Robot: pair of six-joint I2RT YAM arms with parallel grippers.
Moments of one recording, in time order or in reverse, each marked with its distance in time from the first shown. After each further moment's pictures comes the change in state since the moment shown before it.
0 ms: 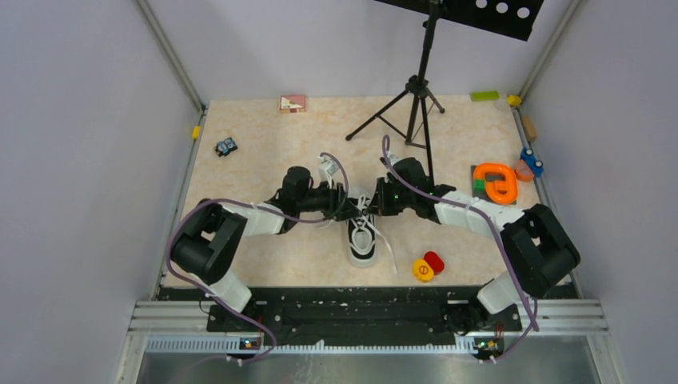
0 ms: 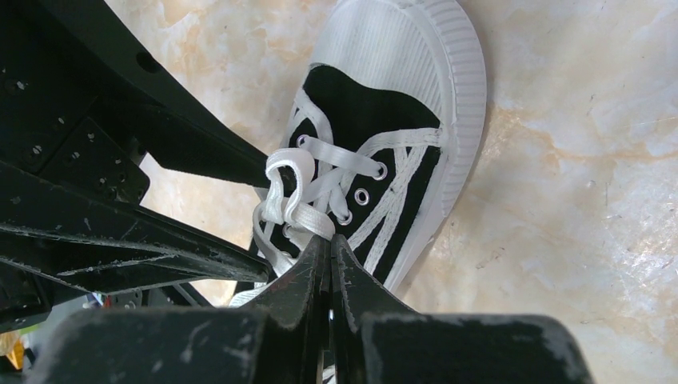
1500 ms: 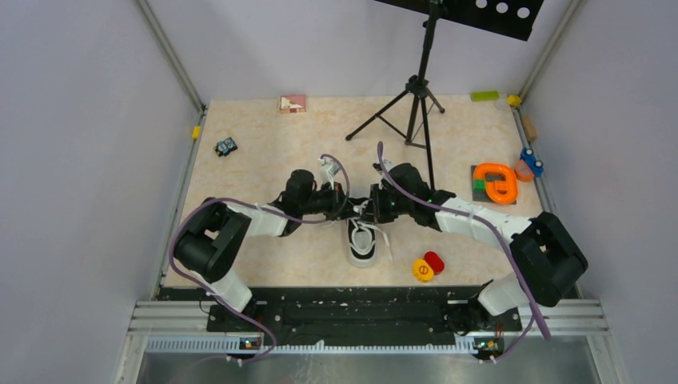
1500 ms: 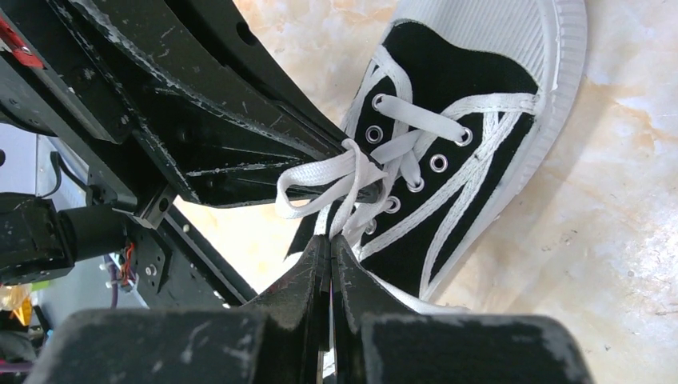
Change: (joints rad) left arm -0.024 0.025 -0.006 0.037 -0.067 -0.081; right arm 0.079 -0.065 -0.020 -0.014 -0.015 0.006
